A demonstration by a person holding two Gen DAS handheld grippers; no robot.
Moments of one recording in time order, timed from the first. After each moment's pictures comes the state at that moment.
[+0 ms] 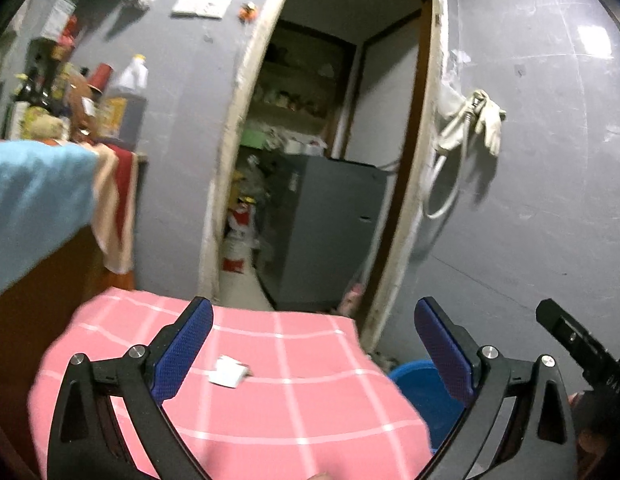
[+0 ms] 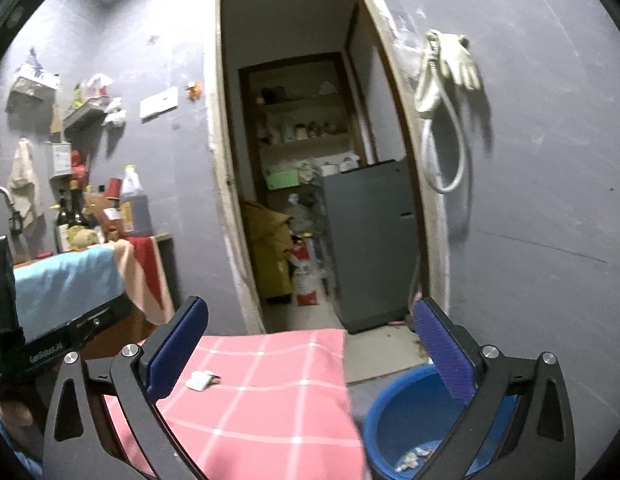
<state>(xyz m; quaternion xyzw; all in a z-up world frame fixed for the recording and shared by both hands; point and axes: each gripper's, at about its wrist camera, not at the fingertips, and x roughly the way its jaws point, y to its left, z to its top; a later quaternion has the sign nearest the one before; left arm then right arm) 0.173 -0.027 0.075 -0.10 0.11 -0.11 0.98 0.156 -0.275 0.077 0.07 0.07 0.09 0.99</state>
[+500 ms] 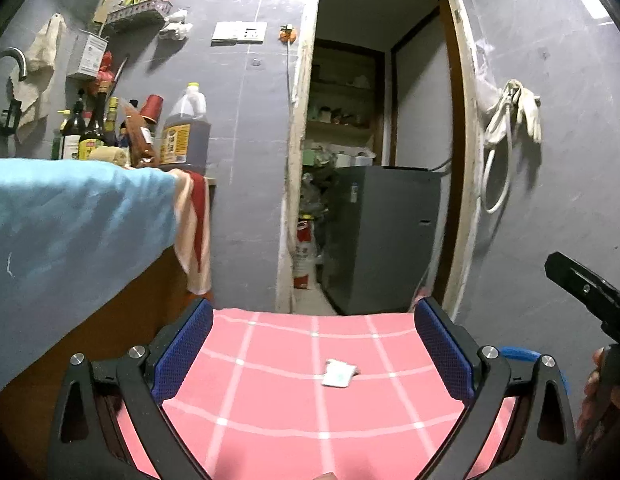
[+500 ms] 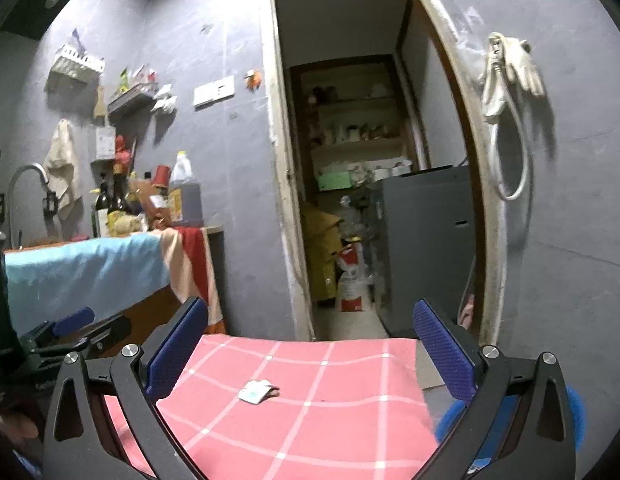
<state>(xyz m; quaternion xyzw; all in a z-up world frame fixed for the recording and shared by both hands) 0.163 0.032 0.047 -0.04 0.10 -0.02 0.99 0.182 -0.202 0.066 0.05 0.06 0.17 0.98</state>
